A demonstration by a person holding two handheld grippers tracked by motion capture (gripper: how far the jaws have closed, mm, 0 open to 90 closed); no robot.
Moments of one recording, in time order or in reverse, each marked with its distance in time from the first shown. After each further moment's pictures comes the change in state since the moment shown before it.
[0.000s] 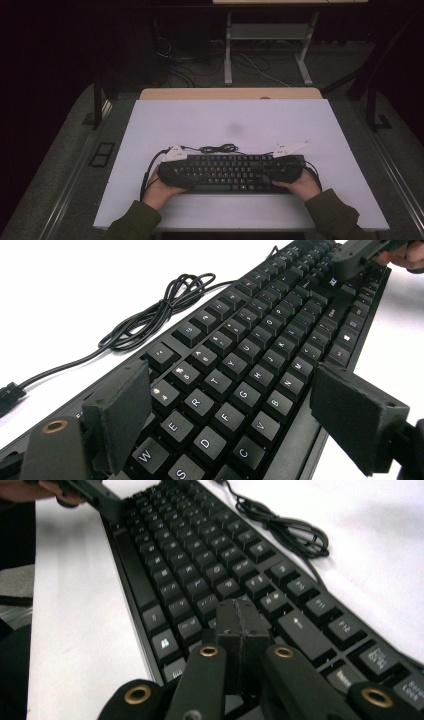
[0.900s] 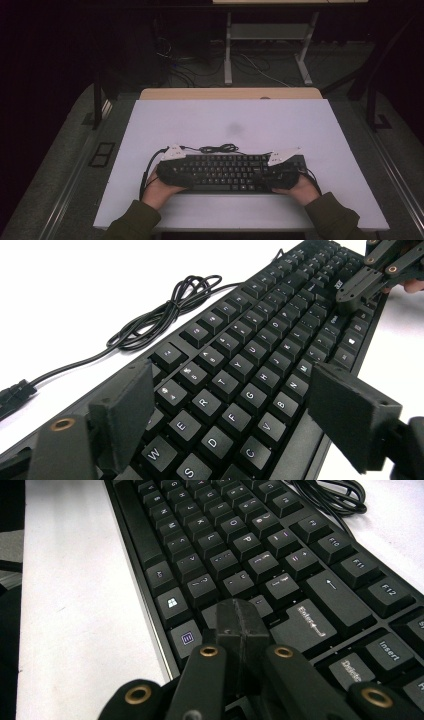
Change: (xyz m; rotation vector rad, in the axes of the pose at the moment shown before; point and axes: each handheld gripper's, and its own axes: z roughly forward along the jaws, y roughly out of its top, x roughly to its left) left arm 0.003 0.001 -0.003 -0.008 0.003 -0.018; right arm 0.005 -0.012 0.012 0.100 0.012 -0.046
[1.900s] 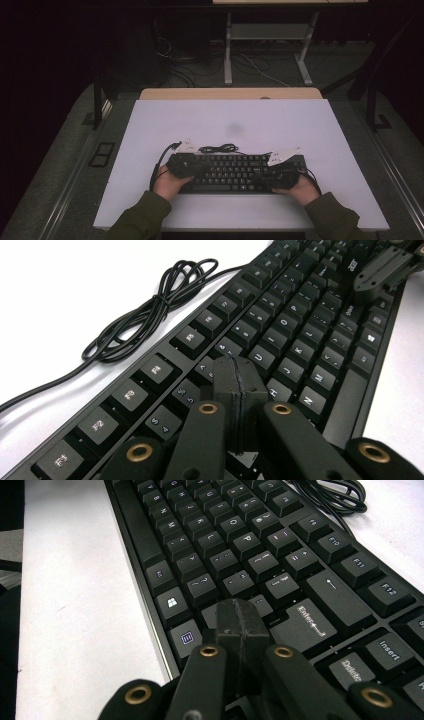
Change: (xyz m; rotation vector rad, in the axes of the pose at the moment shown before) left arm 0.004 0.015 0.030 0.125 -0.021 0.030; right arm 0.000 0.000 0.000 0.003 0.000 0.004
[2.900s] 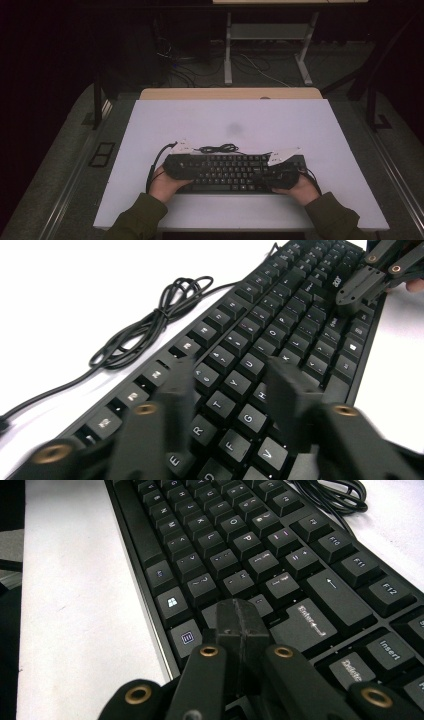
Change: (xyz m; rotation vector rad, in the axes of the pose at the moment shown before) left arm -0.003 -0.003 -0.016 -0.079 -0.002 0.003; right arm 0.000 0.000 0.000 0.001 0.001 -0.001
